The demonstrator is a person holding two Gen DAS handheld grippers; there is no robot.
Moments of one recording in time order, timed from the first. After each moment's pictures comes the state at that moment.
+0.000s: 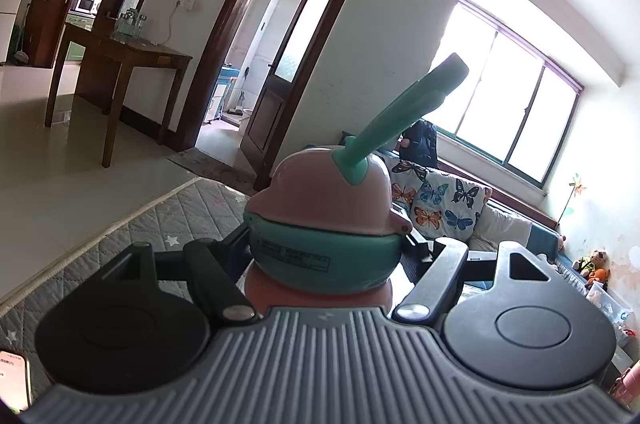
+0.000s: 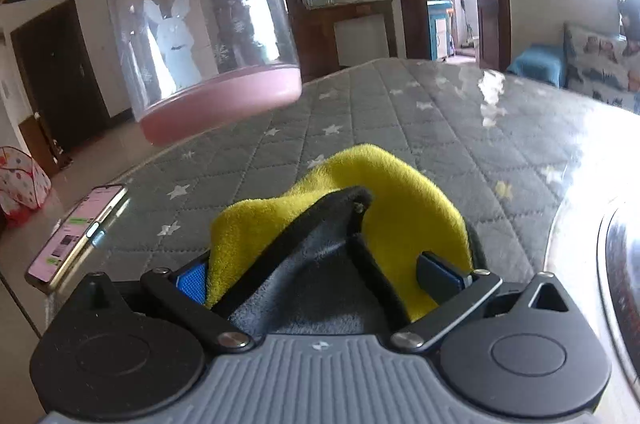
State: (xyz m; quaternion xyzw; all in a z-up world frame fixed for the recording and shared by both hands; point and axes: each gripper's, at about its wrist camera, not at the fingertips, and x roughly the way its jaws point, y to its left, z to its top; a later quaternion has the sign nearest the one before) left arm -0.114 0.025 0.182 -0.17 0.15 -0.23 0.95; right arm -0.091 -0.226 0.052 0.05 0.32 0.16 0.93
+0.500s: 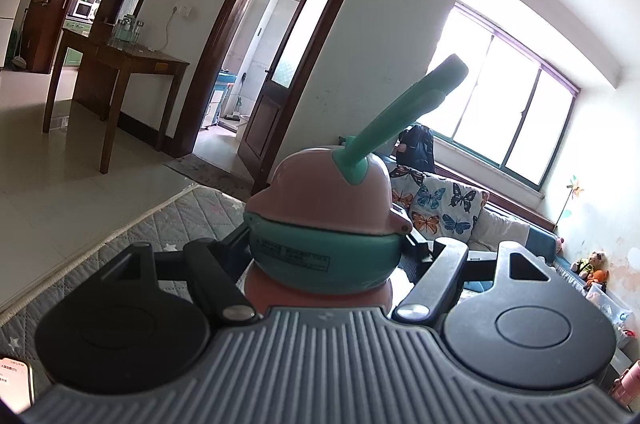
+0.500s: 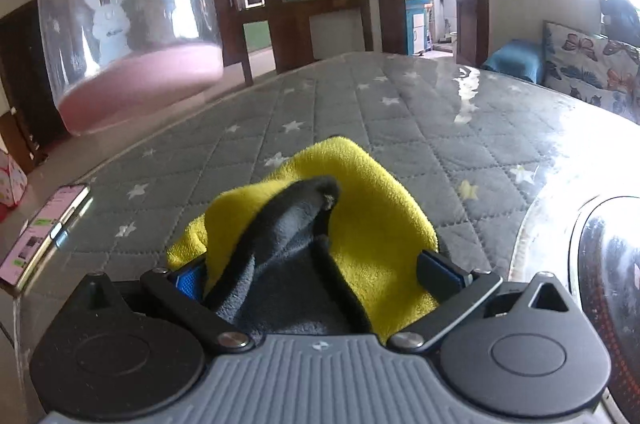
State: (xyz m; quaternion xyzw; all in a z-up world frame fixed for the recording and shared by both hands) left arm -0.118 0.028 0.190 -0.16 0.15 -0.23 0.95; right arm -0.077 -0.234 0.047 0.03 0.34 0.13 0.93
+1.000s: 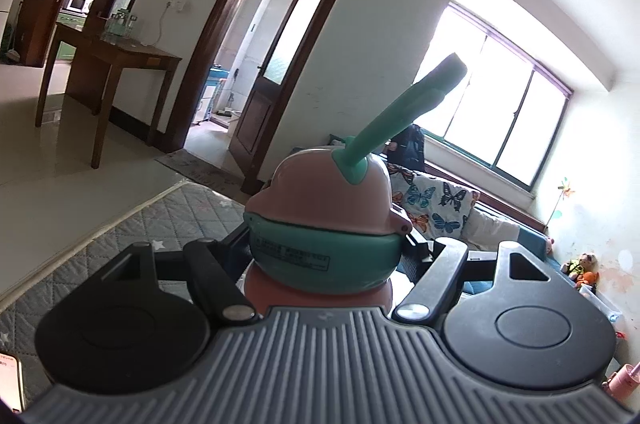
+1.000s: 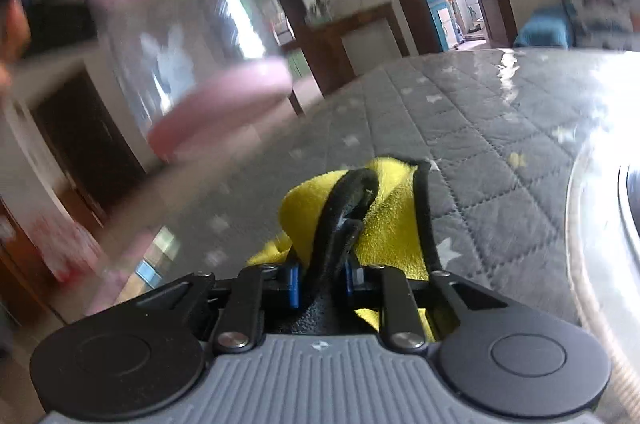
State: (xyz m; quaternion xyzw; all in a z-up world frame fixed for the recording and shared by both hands) left arm -0.123 0.017 0.199 -0.17 0.15 -0.25 0.94; right arm -0.113 -0.258 0.055 0.20 0.29 0.22 0.91
